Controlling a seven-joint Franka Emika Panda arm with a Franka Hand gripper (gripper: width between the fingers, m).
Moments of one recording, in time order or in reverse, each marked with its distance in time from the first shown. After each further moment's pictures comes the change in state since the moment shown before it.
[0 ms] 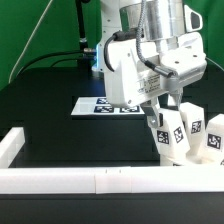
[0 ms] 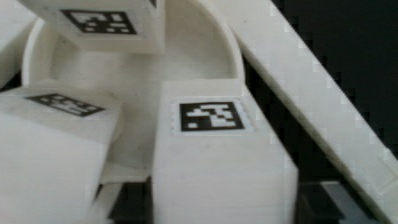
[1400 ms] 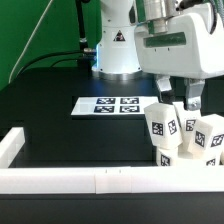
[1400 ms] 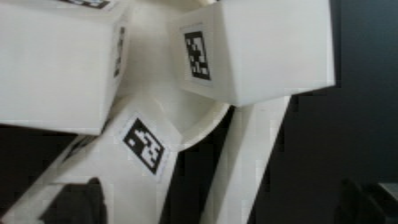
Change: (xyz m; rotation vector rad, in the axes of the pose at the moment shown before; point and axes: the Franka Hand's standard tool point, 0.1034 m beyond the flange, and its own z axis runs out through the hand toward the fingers) arm -0.021 0.003 -0.025 0.025 0.001 -1.088
